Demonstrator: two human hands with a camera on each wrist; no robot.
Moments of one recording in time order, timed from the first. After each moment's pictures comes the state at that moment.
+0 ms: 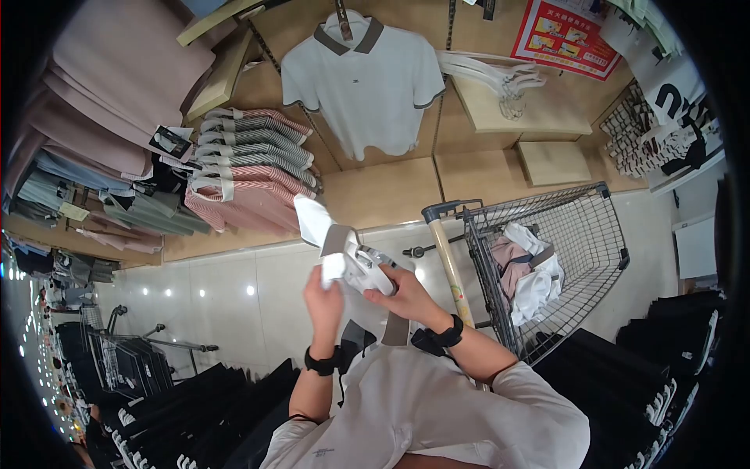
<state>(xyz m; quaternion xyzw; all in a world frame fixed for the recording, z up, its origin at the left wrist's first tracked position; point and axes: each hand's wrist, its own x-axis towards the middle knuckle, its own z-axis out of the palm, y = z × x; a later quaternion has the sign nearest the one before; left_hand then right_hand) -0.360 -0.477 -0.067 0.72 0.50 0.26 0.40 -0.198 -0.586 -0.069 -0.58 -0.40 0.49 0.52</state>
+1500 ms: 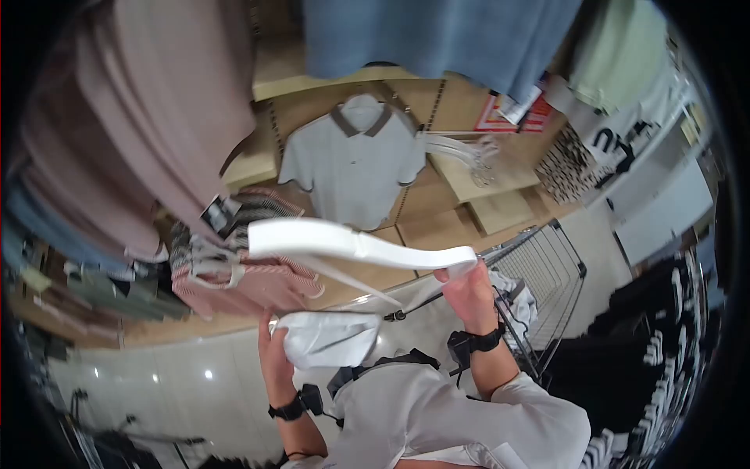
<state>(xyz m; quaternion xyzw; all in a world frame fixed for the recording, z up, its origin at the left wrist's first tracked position) -0.496 -0.252 -0.036 0.39 0.37 0.33 0.78 -0.213 -0.461 0.066 -0.33 -0.29 0.30 0.84</state>
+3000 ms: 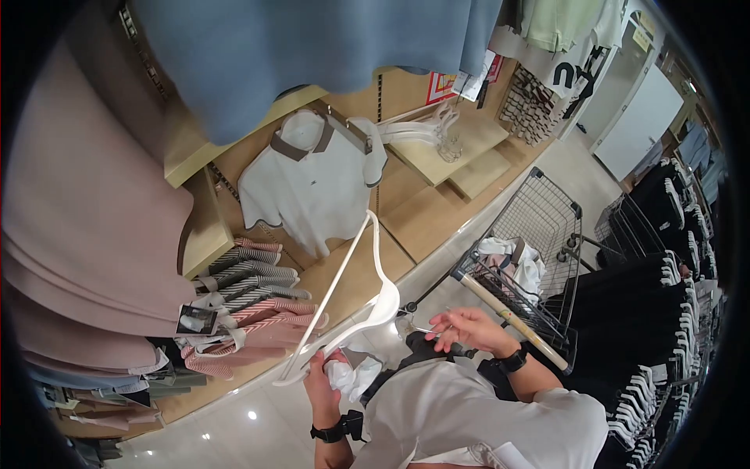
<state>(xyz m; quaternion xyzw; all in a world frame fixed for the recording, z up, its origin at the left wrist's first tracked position) -0.417 -0.258 -0.019 0.38 0.40 0.20 0.81 -0.221 -0.519 0.020 -0.40 -0.17 0.55 0.71</state>
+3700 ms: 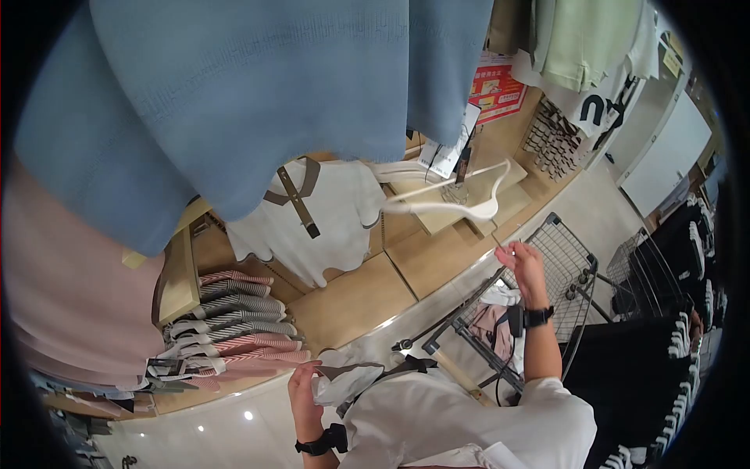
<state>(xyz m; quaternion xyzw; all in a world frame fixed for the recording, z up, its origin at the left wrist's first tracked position) -0.292 -0.290 -0.022 0.45 0.39 0.23 0.77 0.112 -0.608 -0.010 -0.58 -0.02 0.16 0.80</state>
